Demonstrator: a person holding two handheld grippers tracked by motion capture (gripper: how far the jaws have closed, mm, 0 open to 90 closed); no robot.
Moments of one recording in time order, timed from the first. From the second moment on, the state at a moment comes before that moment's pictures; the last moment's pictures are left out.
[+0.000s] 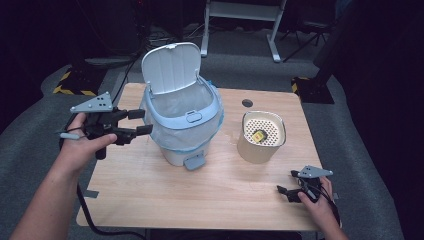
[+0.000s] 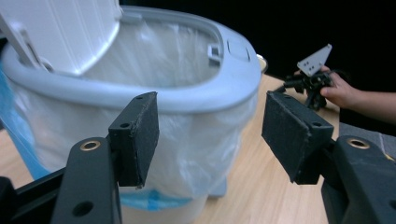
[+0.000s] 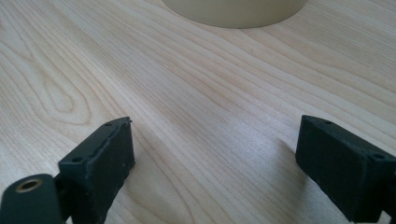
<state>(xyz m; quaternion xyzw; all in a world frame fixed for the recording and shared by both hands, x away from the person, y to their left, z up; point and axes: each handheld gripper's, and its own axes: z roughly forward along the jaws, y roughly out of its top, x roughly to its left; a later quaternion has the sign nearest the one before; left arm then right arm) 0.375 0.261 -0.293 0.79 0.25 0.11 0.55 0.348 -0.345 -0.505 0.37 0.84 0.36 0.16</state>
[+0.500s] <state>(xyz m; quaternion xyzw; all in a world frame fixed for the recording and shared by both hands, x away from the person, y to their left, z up) 0.408 0.267 -0.257 0.77 0.29 0.16 0.54 0.348 -0.345 -0.505 0.36 0.84 0.36 0.16</state>
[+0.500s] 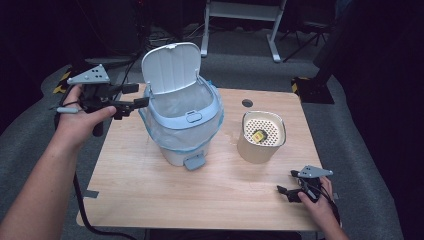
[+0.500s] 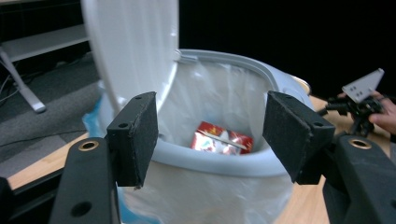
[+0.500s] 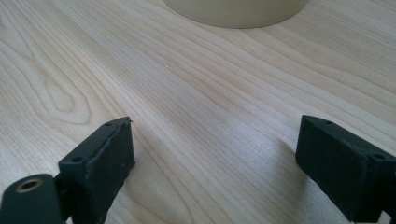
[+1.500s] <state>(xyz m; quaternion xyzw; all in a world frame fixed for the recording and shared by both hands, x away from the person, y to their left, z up) 0.467 0.277 -0.236 0.75 0.37 0.20 0.51 0.348 -0.345 -0.505 0.36 0.84 0.36 0.16</state>
